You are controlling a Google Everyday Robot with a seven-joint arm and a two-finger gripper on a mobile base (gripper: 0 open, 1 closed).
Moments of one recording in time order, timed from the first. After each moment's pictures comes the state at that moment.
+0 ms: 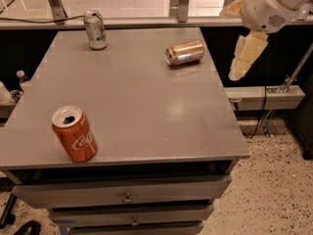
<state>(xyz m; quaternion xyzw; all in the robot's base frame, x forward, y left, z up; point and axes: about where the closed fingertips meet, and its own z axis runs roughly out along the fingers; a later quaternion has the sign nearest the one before) 0.586 -0.180 0.969 -0.70 0.67 0.00 0.26</state>
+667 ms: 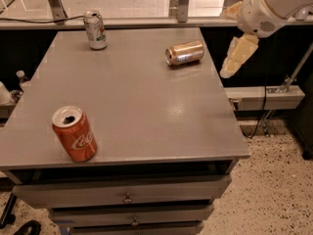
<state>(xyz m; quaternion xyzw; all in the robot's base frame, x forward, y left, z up) 0.618 -0.181 0.953 -0.66 0.69 0.01 0.30</state>
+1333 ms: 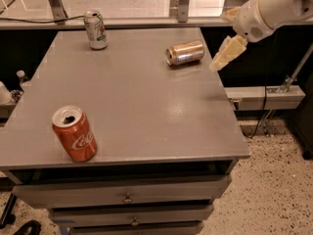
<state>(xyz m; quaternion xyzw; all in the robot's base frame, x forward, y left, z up) 0.675 -0.185 0.931 -0.59 0.71 0.06 0.38</state>
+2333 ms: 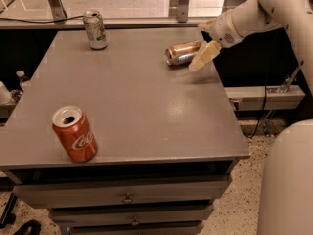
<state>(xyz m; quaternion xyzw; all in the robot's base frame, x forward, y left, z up) 0.737 -0.144 0.881 -0.59 0.69 0.14 0.39</state>
